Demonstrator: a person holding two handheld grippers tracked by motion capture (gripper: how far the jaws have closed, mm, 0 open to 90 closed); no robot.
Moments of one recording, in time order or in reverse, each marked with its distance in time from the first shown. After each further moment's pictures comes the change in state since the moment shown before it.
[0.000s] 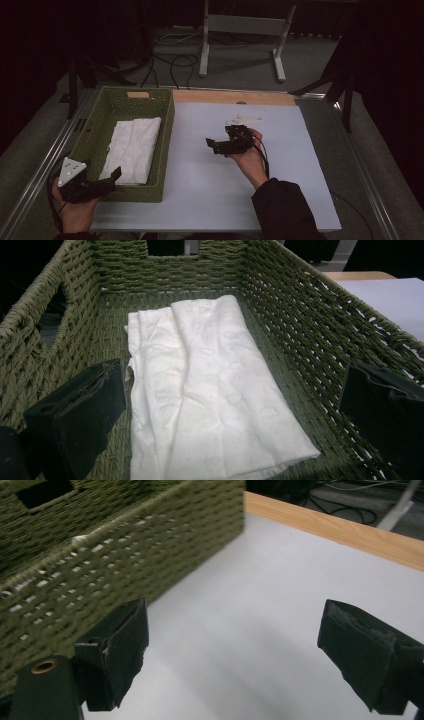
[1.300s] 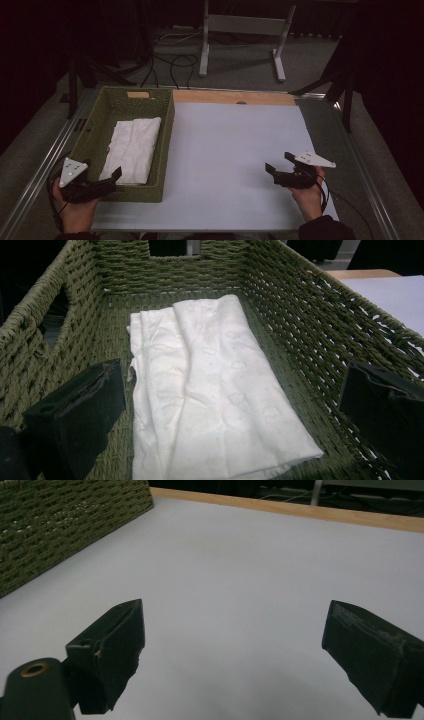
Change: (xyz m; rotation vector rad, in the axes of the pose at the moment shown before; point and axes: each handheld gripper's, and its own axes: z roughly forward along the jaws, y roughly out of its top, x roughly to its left) left arm -0.001 -0.001 0.001 0.001 0.010 0.008; right arm -0.067 -0.123 -0.125 -0.125 -0.174 0.076
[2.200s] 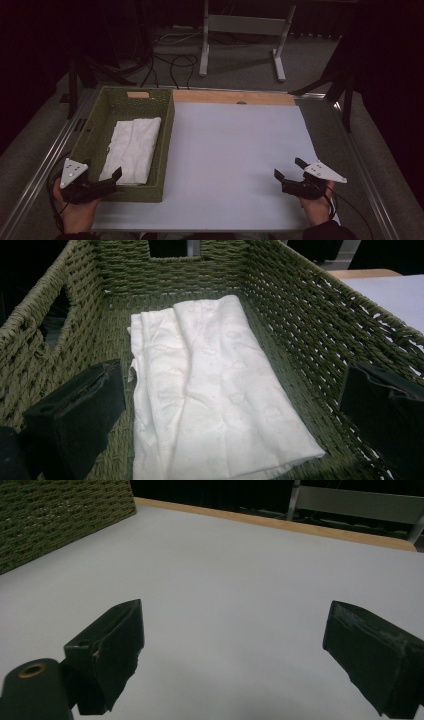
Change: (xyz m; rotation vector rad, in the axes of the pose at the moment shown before) left arm -0.001 -0.002 0.000 -0.010 0.004 0.007; right arm -0.005 -0.021 -0.022 -0.069 -0.073 -0.047
